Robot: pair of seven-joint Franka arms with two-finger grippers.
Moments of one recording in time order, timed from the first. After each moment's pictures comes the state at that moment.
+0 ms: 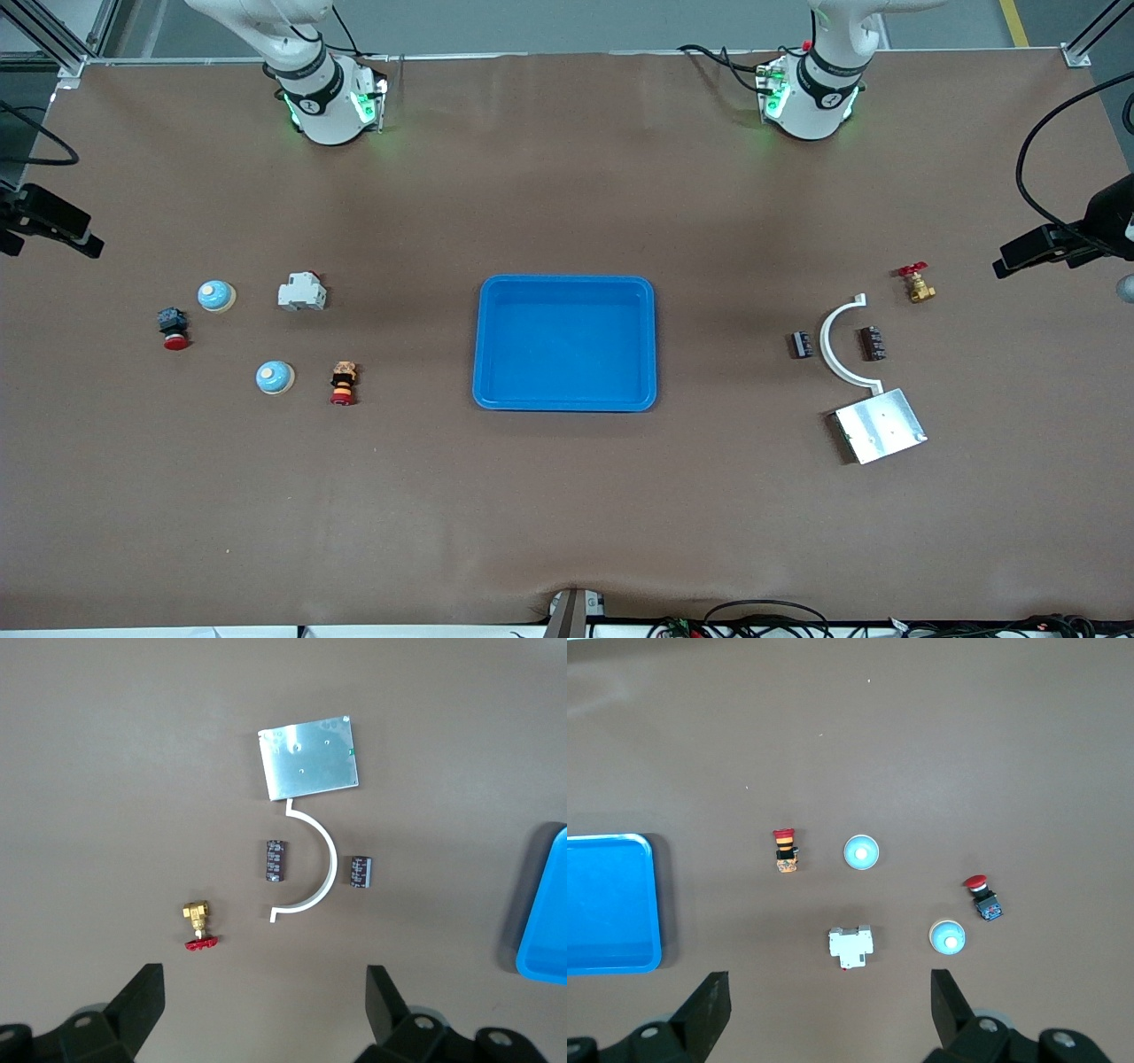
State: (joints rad) left arm 0.02 0.04 0.06 -1.64 -0.03 1.66 -0.06; right arm -0.13 0.03 0.06 -1.44 0.04 1.53 0.00
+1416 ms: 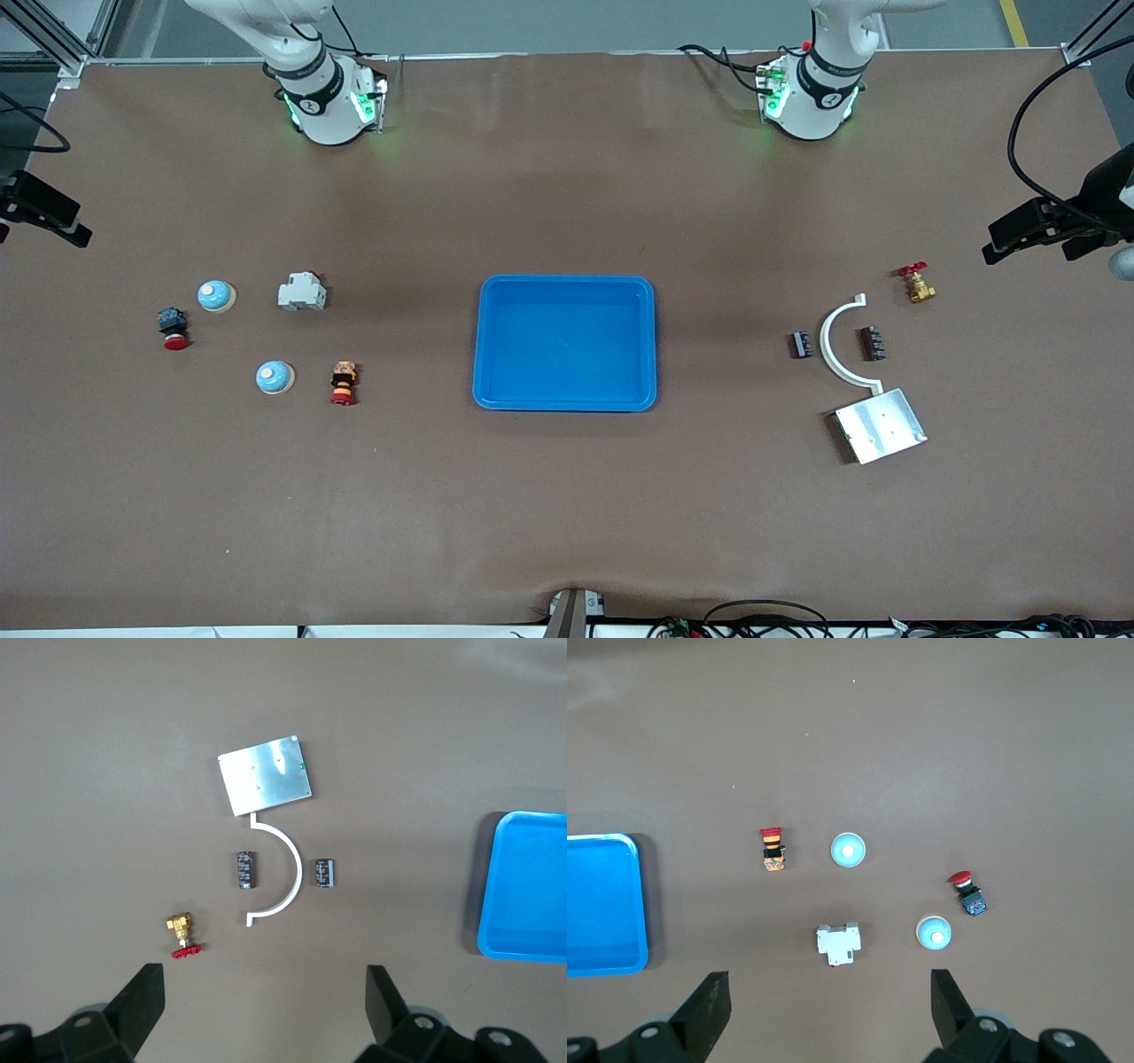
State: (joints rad) left arm 0.01 0.06 -0.02 -1.50 -0.03 1.57 -0.06; right arm -0.13 0.01 0.06 -1.47 0.01 1.54 0.00
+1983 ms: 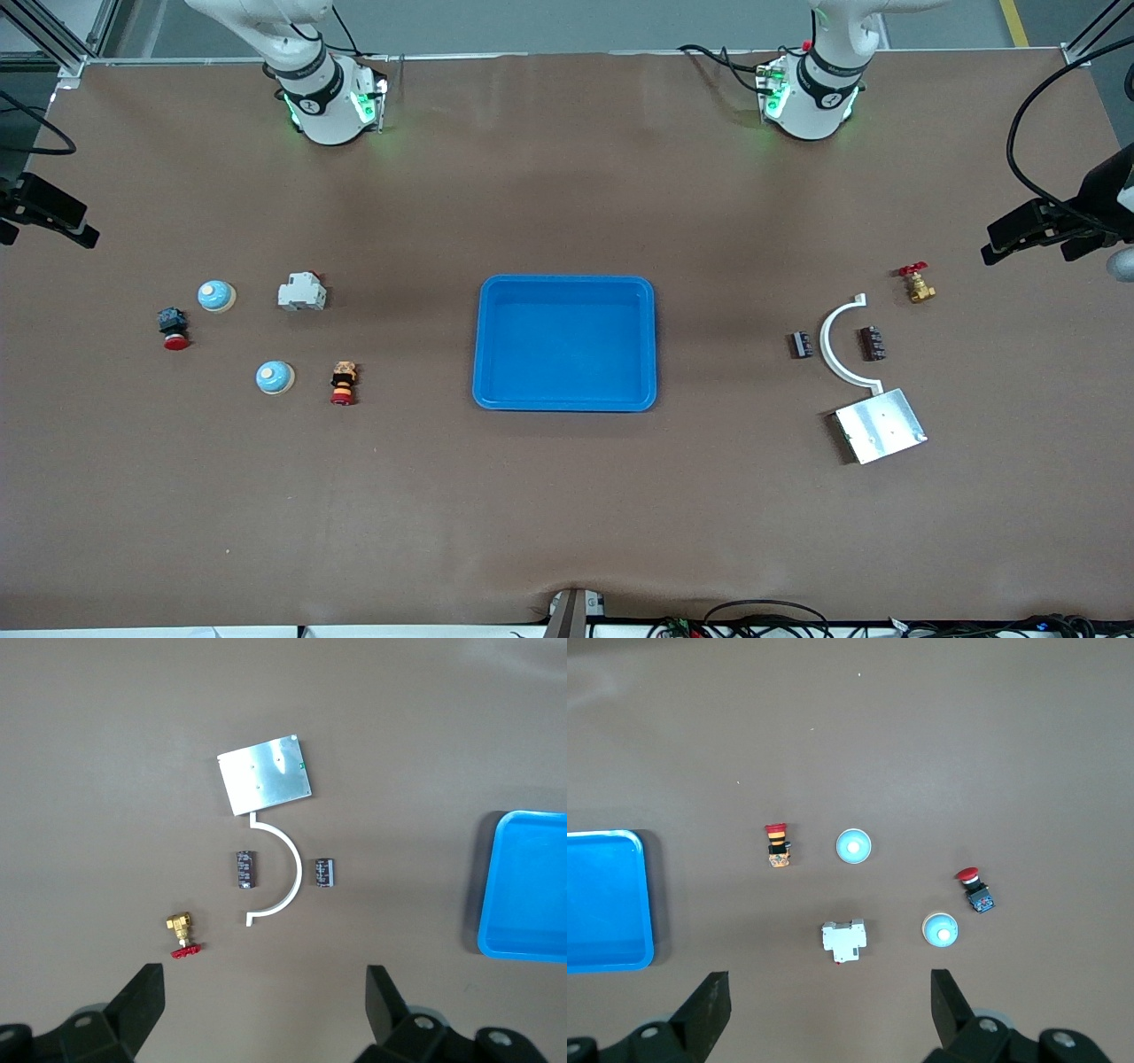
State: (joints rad) left arm 0.01 0.06 -0.02 -1.50 -0.03 1.57 -0.06; right arm -0.13 0.01 0.05 -1.48 0.03 1.54 0.00
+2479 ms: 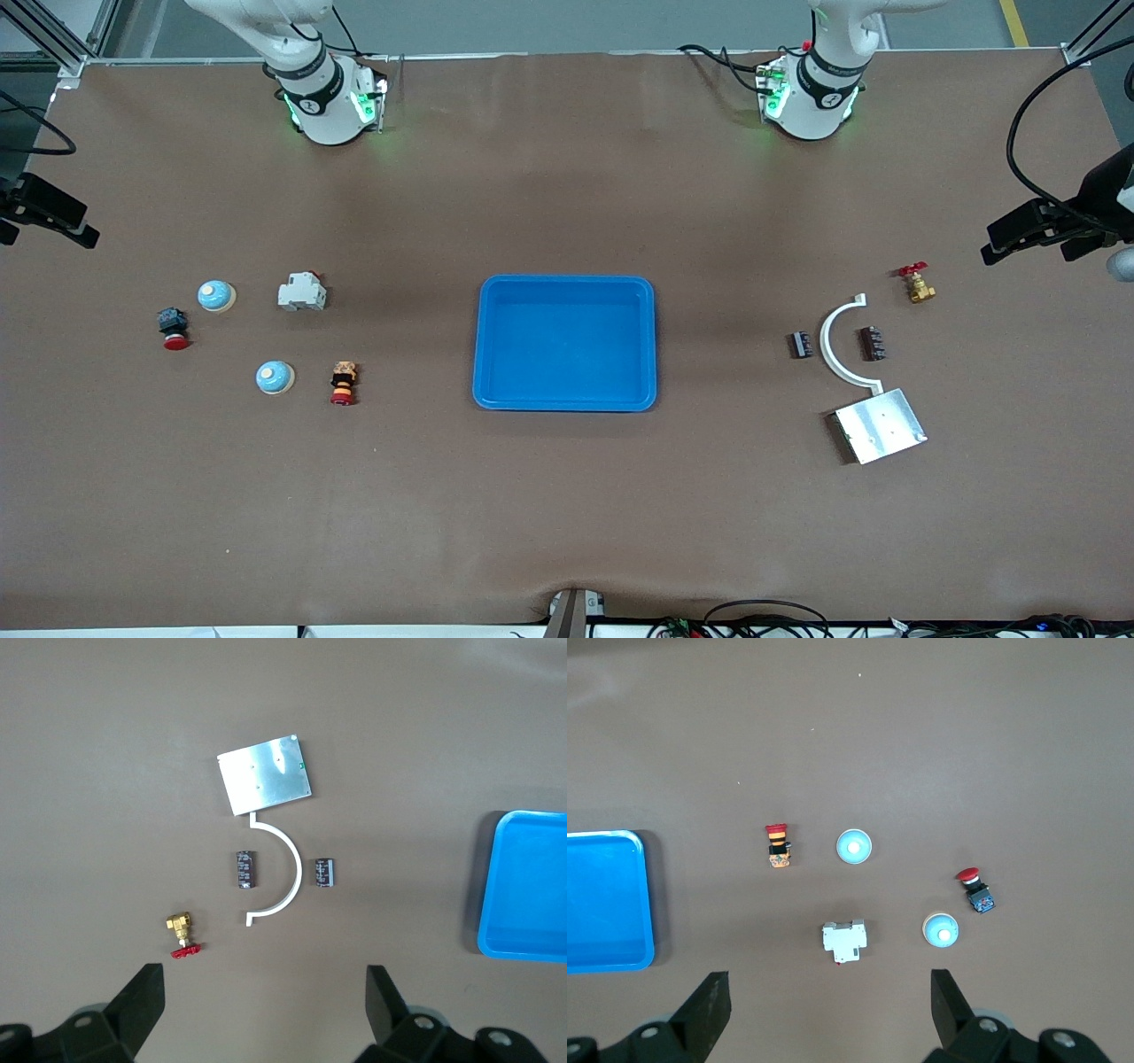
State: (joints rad) left arm 0.00 0.06 -0.02 -1.50 -0.03 1.57 -0.06; right arm -0.13 0.01 0.05 -1.48 0.03 1.54 0.00
